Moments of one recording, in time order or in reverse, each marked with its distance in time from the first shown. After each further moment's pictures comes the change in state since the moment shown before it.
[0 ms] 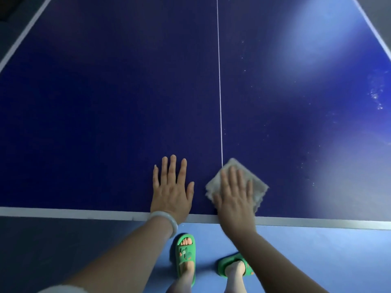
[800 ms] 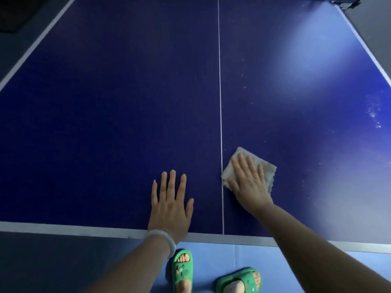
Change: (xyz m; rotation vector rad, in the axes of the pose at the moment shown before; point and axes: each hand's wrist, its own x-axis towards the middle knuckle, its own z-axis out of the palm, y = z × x) left_hand 0.000 0.001 -0.003 -0.009 -0.016 -0.004; right_hand 0.092 0.053 -0.030 -0.006 -0.135 -0.089
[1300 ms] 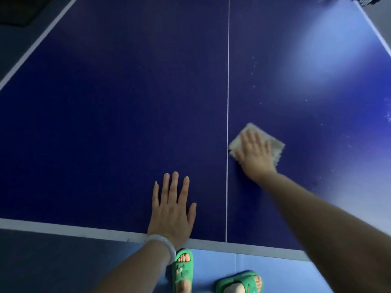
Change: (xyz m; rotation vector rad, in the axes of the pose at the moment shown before) left_hand 0.000 0.001 0.000 -0.008 0.004 0.008; right_hand 0.094 0.013 -0.022 -0.056 -0.013 0.098
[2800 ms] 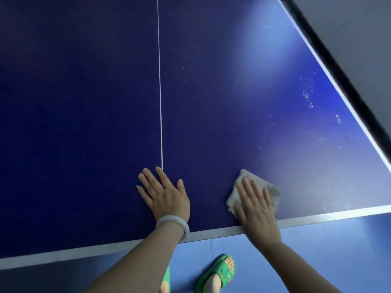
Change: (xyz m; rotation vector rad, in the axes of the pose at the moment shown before) left_hand 0.043 0.167 0.004 -0.253 -0.023 -0.381; right_hand -0.202 0.146 0.036 0.055 0.173 0.046
